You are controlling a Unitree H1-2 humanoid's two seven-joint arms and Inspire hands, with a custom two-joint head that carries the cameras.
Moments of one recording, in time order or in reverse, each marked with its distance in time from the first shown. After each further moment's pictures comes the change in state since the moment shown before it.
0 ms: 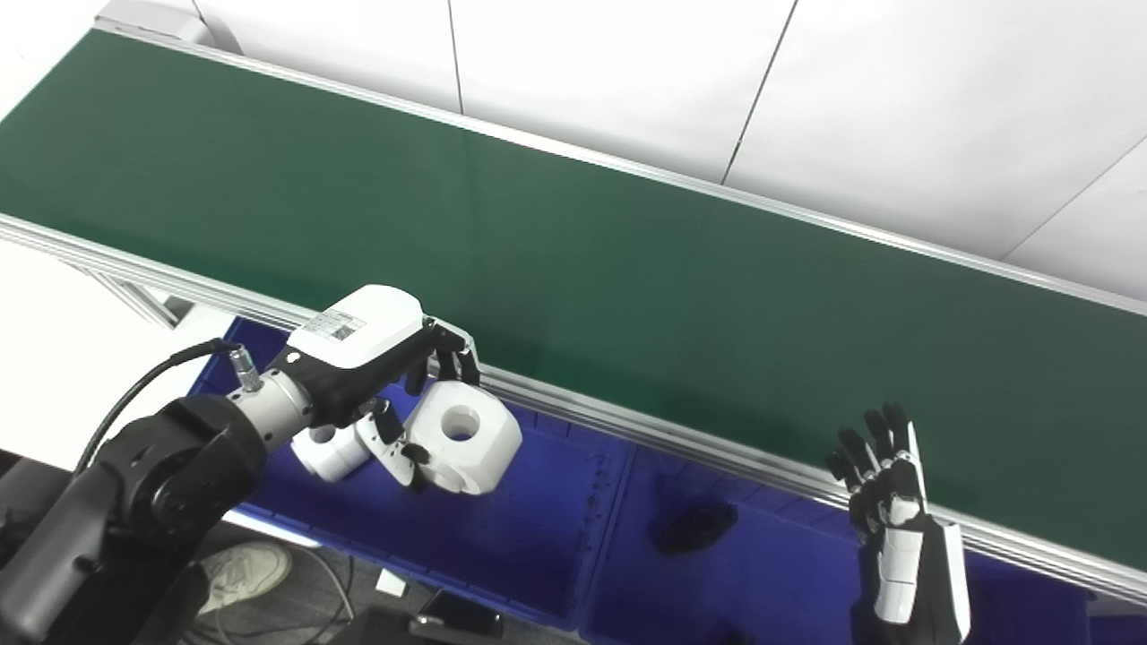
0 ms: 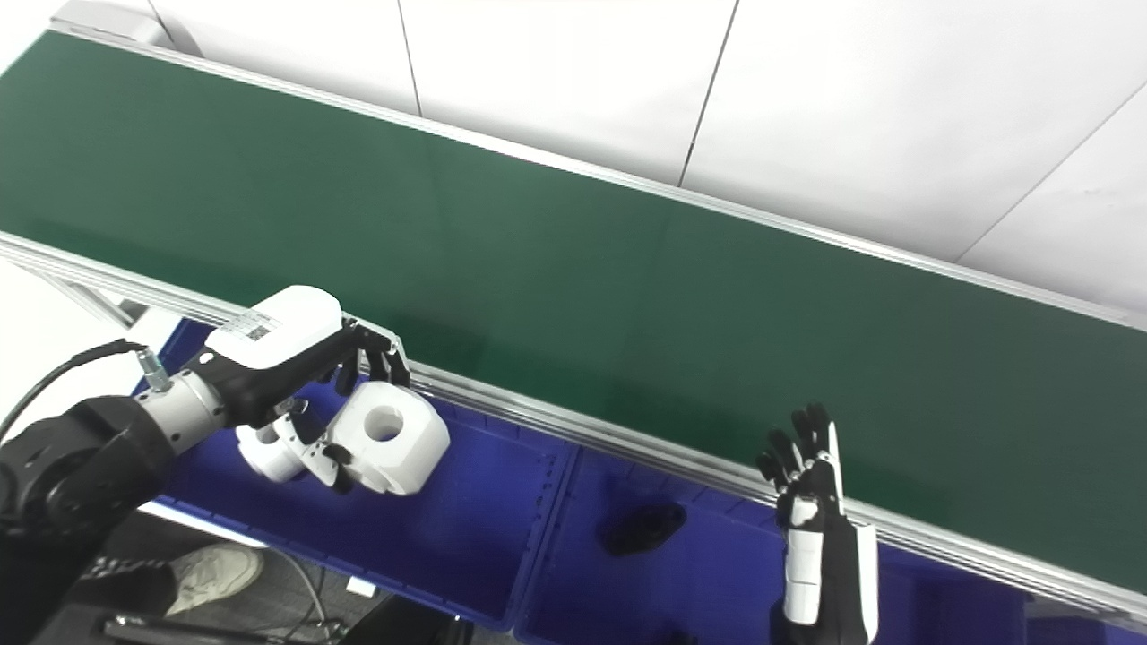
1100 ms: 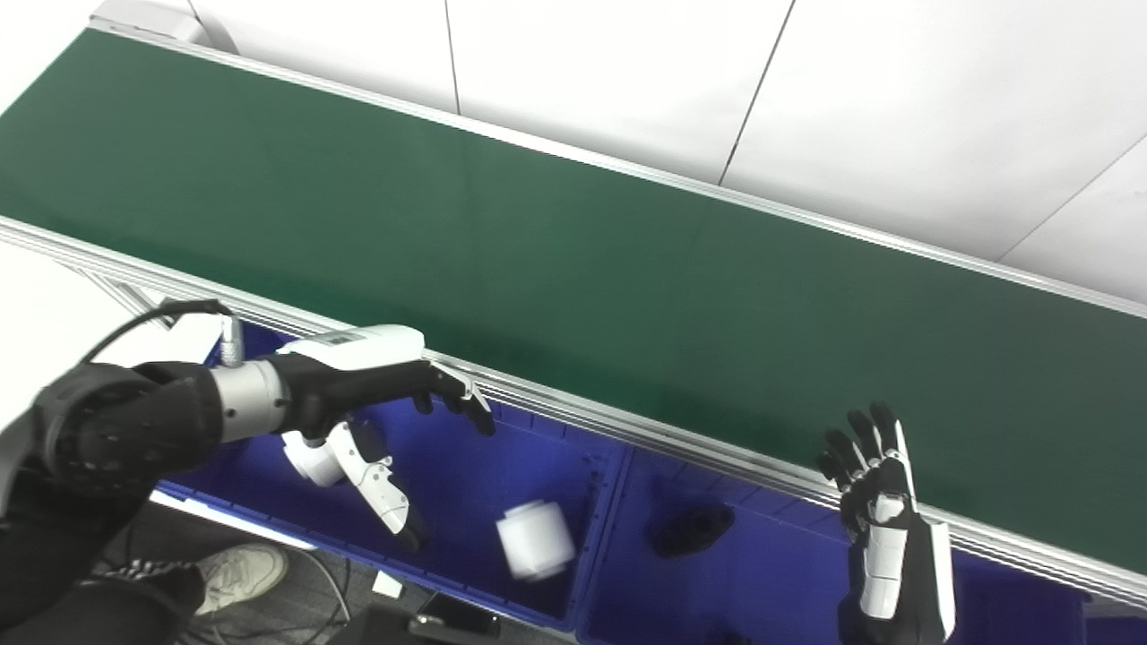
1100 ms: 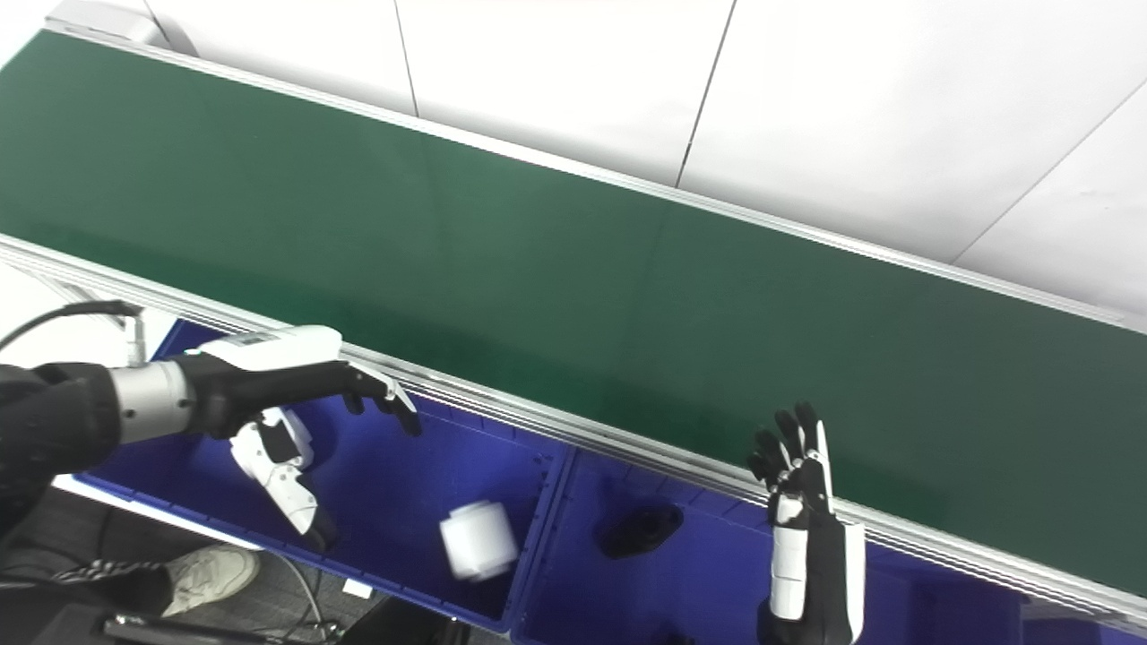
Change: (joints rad) left arm -0.103 0.151 0.132 -0.312 -0.546 0.461 -0.468; right arm 0.002 0.049 0.003 0.003 -0.048 0.007 -0.007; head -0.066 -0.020
